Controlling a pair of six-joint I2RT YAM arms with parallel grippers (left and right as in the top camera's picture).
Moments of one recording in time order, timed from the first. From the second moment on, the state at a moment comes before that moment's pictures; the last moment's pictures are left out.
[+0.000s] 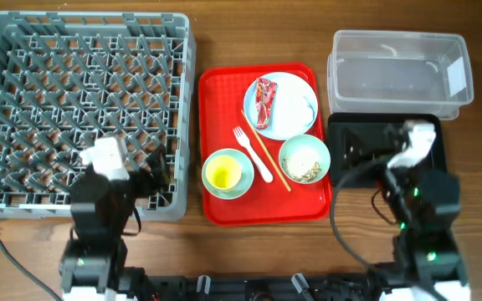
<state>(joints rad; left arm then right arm) -0.01 0.59 0.43 -0.30 0.12 -0.28 0.07 0.61 0.51 -0.18 -0.17 0.29</state>
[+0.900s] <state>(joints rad) -0.01 0.80 0.62 -0.42 0.15 -0.28 0.08 1.20 1.18 -0.73 -0.28 0.18</state>
